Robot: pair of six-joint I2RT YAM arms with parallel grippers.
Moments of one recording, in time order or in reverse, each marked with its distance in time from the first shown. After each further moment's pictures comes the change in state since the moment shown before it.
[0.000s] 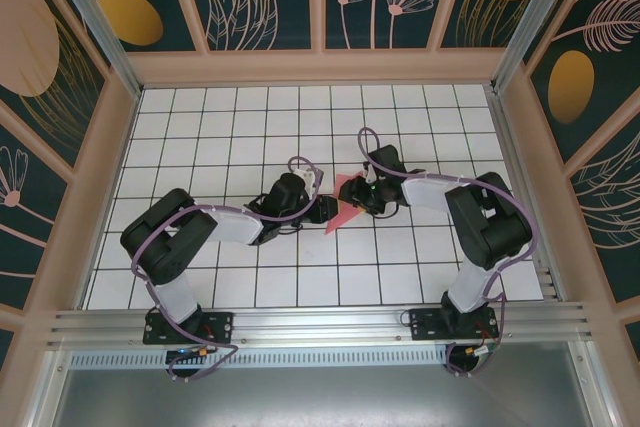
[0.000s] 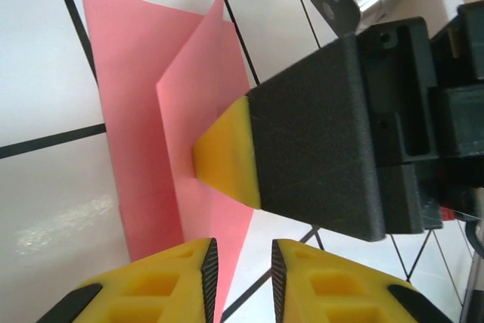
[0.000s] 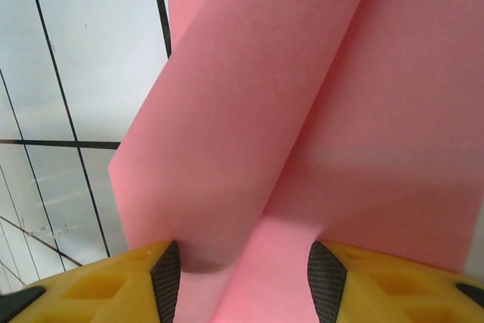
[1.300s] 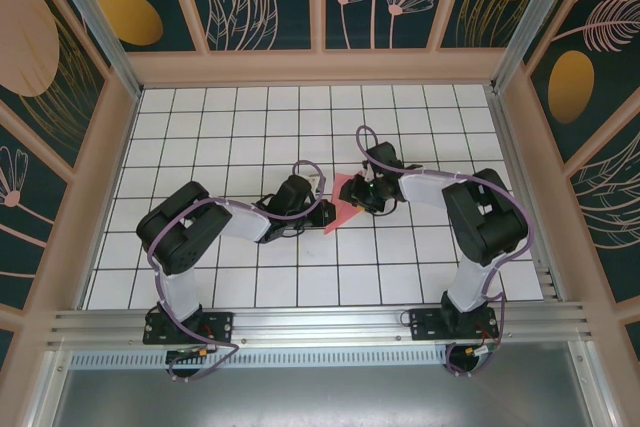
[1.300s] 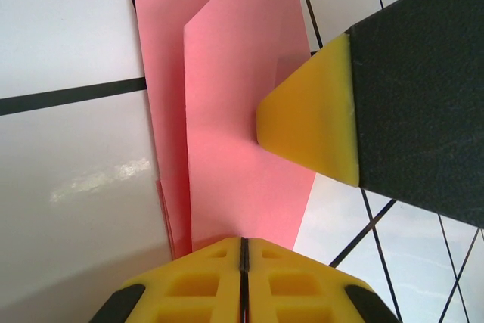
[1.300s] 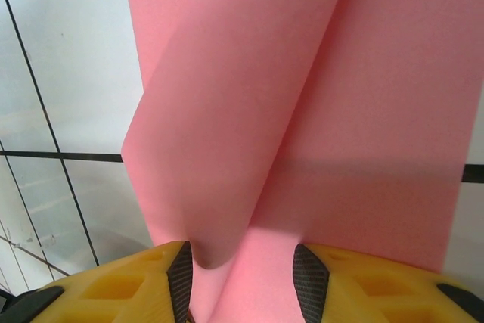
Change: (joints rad) left arm 0.000 0.100 0.044 -0.059 -0.007 -0.010; right arm 0.004 0.035 0.051 -0.066 0.025 0.003
